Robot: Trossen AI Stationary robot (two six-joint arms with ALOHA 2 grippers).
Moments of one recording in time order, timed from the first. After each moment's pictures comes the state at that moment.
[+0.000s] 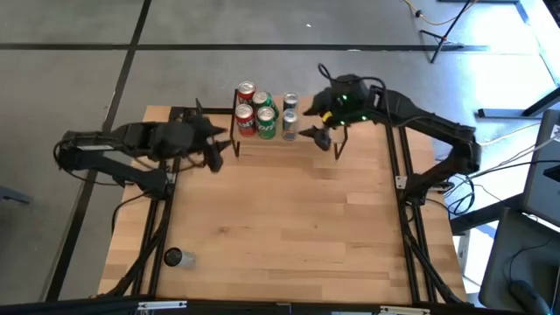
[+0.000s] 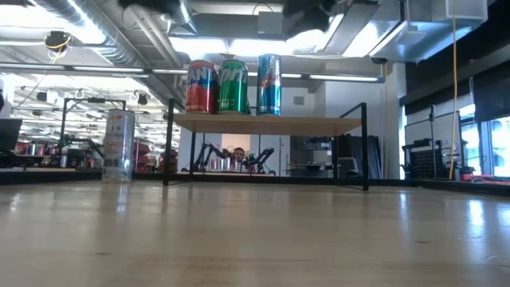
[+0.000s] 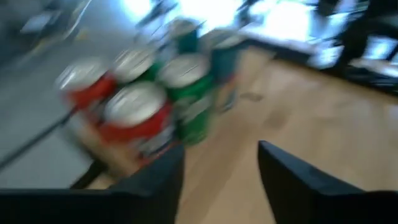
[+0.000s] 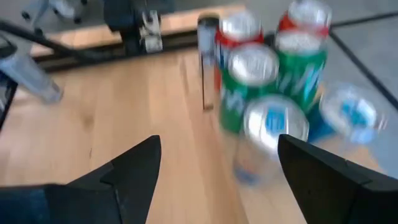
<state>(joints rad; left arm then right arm) 0.00 0.99 1.19 -0.77 -0.55 -0.31 -0.34 1.49 1.64 -0.77 -0.17 -0.06</state>
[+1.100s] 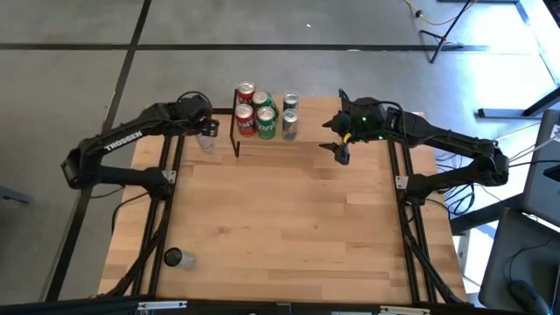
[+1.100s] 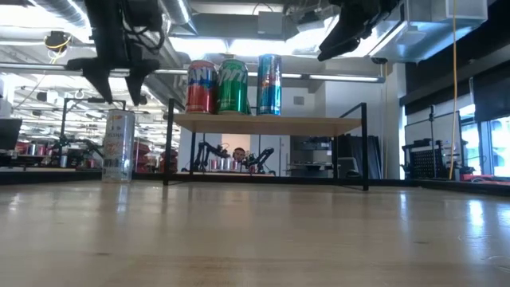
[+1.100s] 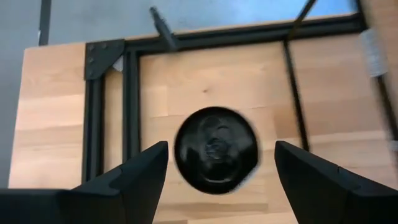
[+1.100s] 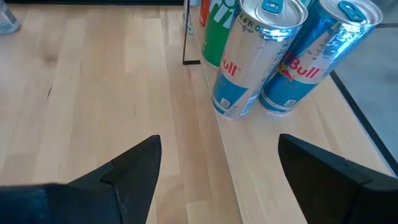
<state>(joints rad) 0.66 1.11 1.01 -1.07 -0.45 -0.75 -0.34 1.21 1.18 -0.60 -0.08 -0.22</state>
